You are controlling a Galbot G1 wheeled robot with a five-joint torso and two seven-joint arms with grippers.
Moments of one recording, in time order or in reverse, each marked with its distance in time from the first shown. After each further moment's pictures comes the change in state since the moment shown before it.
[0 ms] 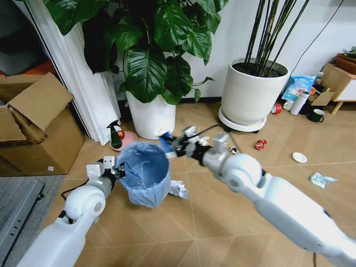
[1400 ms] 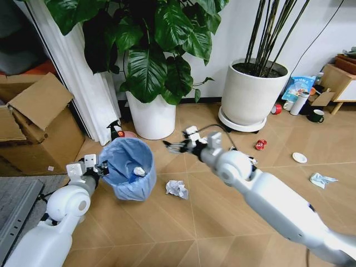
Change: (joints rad) left arm 0.108 0.004 -0.192 -0.044 0.008 -0.024 -0.002; right arm -0.177 -0.077 0.220 -0.077 -0.123 -0.058 0.032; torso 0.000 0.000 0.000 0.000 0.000
